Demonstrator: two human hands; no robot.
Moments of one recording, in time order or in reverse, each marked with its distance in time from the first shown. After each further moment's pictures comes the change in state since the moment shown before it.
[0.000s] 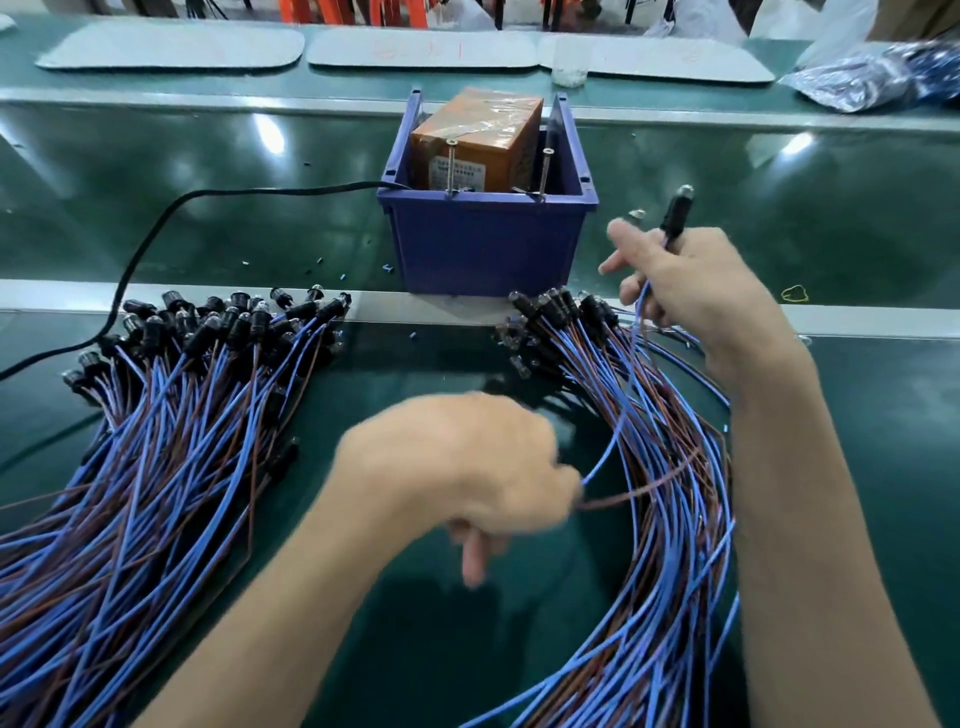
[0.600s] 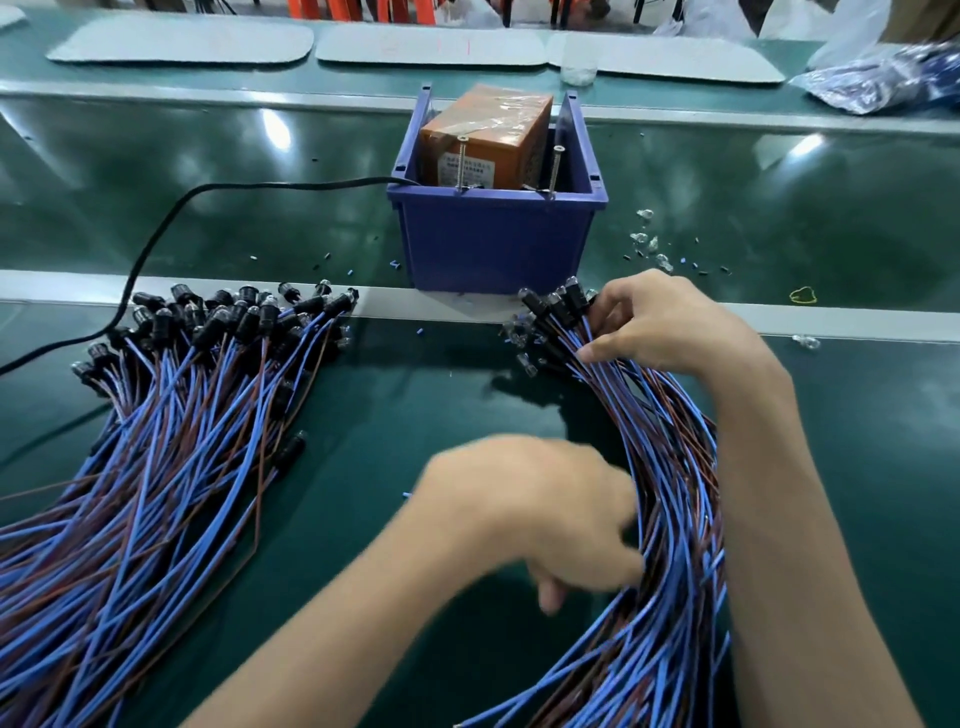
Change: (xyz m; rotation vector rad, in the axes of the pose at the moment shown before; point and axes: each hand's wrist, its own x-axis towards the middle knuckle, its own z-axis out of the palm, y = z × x) left_hand 0.002 0.029 0.008 0.006 -0.101 0.245; right_hand -0.005 0.006 0.009 -0.571 -0.292 -0.038
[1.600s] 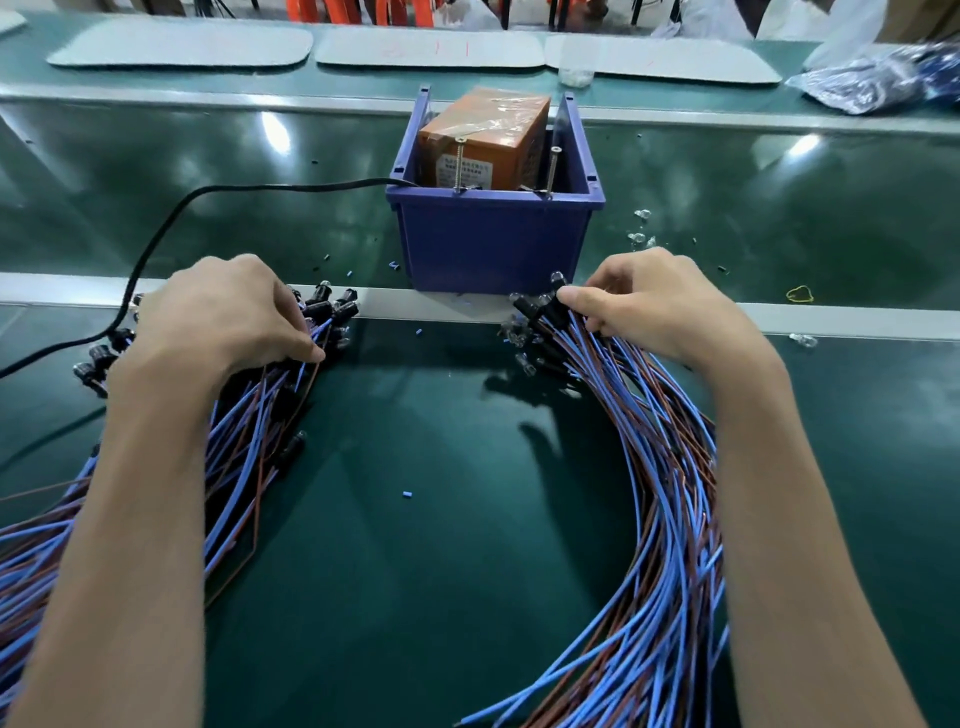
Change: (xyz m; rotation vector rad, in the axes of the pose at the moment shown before) left_hand -0.067 -0.166 -0.027 -0.233 0.794 -0.862; right_hand -0.005 -0.011 -0.004 0.117 0.118 -0.067
